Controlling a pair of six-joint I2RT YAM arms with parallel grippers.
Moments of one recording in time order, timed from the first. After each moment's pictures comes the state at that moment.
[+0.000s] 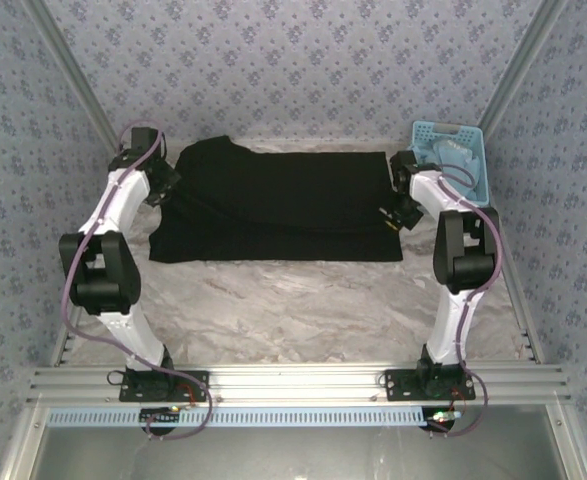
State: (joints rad) left arm 0.01 1.82 1.58 -0.75 -0.12 -0.76; right arm 0.10 2.01 1.54 -0.92 0.04 0.80
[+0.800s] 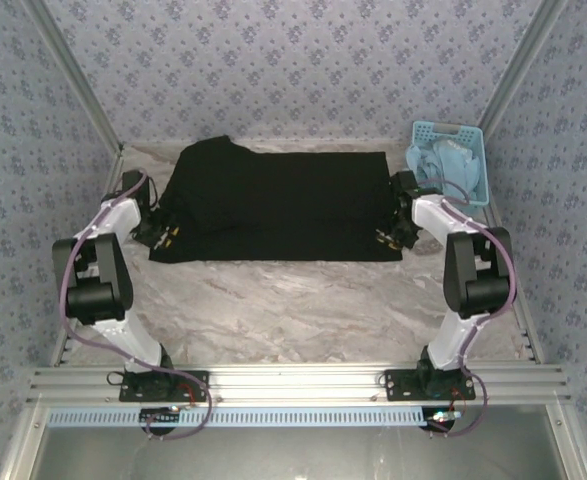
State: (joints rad) left arm 0.12 1.77 1.21 -0.71 0.15 -0.92; right arm 0.15 1.80 1.21 -0.75 -0.06 0.63
